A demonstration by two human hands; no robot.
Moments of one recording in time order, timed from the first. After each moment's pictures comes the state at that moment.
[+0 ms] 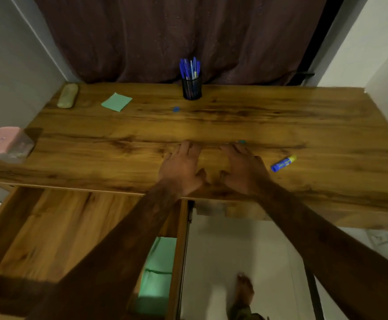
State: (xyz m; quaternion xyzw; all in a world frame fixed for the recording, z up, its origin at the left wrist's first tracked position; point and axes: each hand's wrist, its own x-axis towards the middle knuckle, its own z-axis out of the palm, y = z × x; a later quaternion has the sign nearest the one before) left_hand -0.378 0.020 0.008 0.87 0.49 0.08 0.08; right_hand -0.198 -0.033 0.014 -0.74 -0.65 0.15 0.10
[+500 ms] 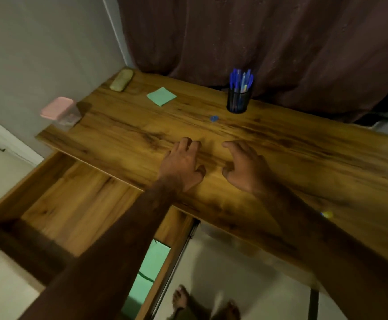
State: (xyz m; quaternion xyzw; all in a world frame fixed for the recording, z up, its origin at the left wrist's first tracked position) left_hand -0.388 0.064 0.016 0.76 0.64 0.11 0.08; right_hand -0.197 0.076 0.018 -0.62 -0.76 0.18 0.10
